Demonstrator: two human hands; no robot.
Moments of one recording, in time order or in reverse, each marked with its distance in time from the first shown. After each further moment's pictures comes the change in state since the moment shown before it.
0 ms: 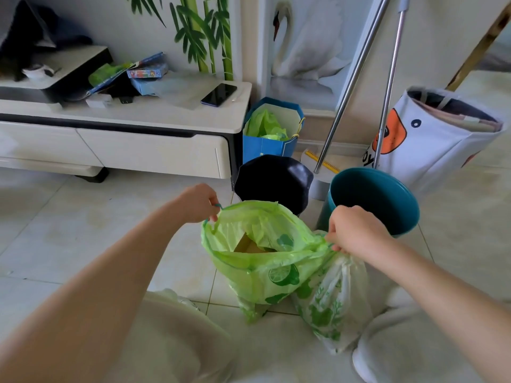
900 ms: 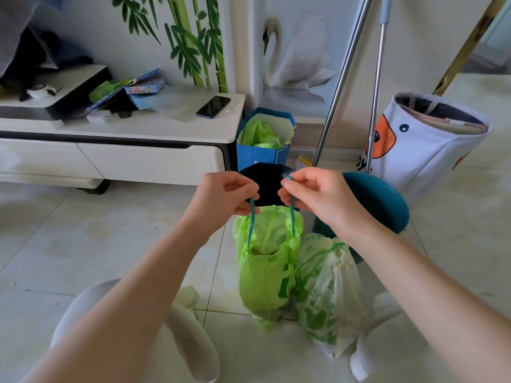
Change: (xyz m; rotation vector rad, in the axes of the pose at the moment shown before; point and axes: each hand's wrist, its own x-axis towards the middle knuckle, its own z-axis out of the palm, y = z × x) left_hand -0.071 0.096 -0.001 -0.860 0.246 0.179; right_hand -0.014 -0.027 -0.047 1.244 0.118 -0.315
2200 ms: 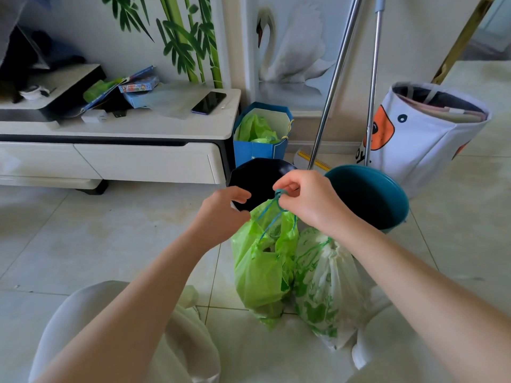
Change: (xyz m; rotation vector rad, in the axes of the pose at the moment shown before) left_hand 0.001 -0.032 0.009 0.480 -0.064 -0.012; right_hand 0.002 0.007 0.009 -0.575 0.019 -0.092
